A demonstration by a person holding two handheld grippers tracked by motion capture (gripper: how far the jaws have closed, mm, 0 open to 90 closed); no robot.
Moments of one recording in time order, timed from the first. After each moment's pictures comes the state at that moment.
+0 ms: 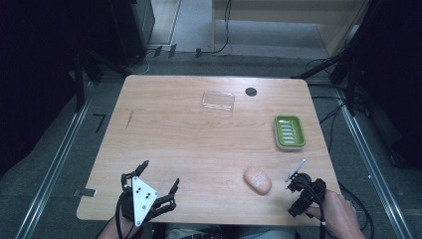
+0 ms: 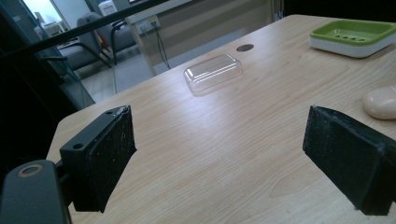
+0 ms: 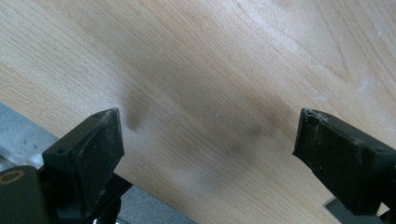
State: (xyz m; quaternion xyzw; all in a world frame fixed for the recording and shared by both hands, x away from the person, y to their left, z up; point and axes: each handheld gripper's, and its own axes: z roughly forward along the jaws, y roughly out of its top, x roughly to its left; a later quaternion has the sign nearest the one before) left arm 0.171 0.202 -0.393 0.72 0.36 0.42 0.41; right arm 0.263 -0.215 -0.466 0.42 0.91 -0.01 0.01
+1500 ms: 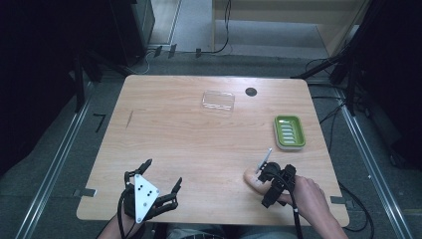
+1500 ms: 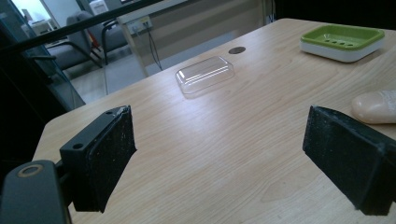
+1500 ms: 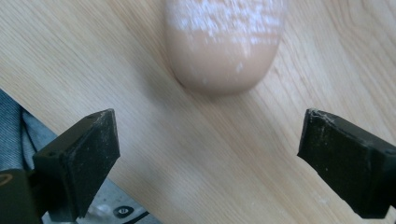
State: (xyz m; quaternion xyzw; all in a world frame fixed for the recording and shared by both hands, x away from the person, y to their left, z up) left arm 0.176 0.200 -0.392 0.72 0.36 0.41 0.43; right arm 0.284 -0.135 -0.441 0.35 0.94 0.01 0.02
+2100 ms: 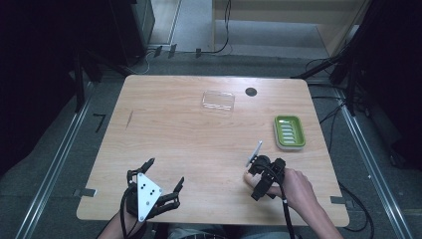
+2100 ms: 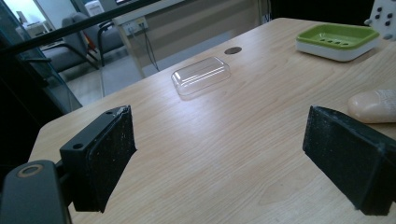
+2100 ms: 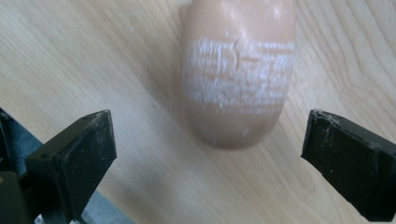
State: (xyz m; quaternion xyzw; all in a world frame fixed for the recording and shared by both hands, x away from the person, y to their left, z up) left arm 0.179 0.196 -0.393 0.73 0.35 0.40 0.43; right arm 0.304 -0.112 -0.440 0.35 0.94 0.03 0.00
